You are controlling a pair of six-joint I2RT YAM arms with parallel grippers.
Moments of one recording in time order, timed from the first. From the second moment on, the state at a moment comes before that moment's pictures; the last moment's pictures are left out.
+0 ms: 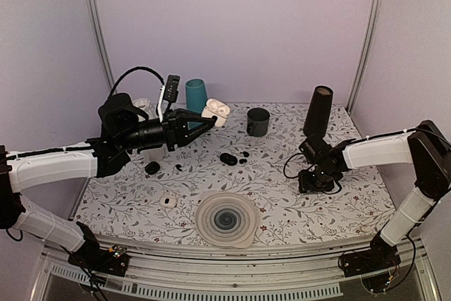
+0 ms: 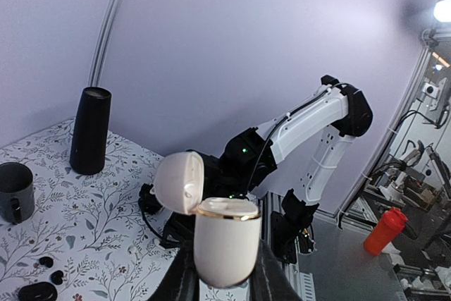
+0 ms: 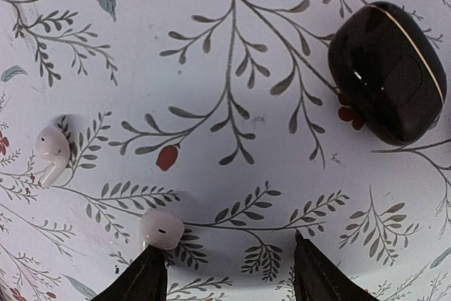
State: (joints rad) left arm -0.73 1.28 0.82 0.59 0.62 -0.44; right arm 0.61 1.63 0.84 -0.47 0.20 0.55
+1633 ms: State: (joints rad) left arm -0.72 1.25 0.80 0.59 0.62 -0.44; right arm 0.62 1.74 0.96 -0.44 0.17 0.60
